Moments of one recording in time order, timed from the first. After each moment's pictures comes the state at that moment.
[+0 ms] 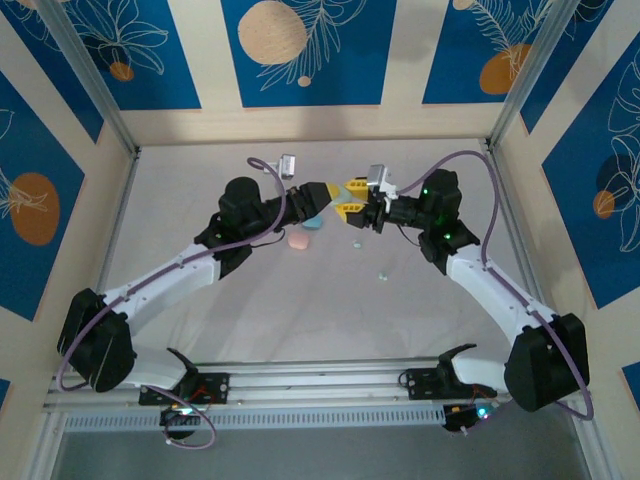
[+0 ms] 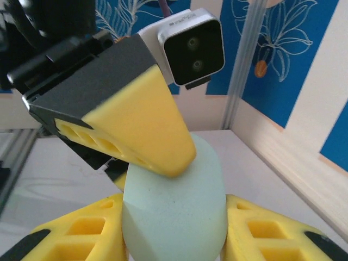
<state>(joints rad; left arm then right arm) -0.67 1.37 1.01 0.37 0.44 -0.99 0.34 1.22 0.92 0.26 -0.94 -0.16</state>
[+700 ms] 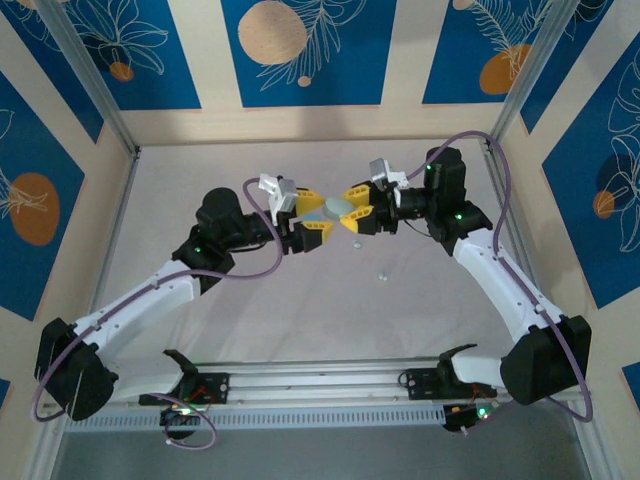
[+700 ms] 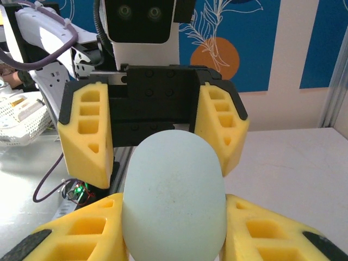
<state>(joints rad) -0.67 1.21 0.94 0.30 0.64 -0.14 0.32 1.26 1.12 -0.13 -1.28 -0.21</state>
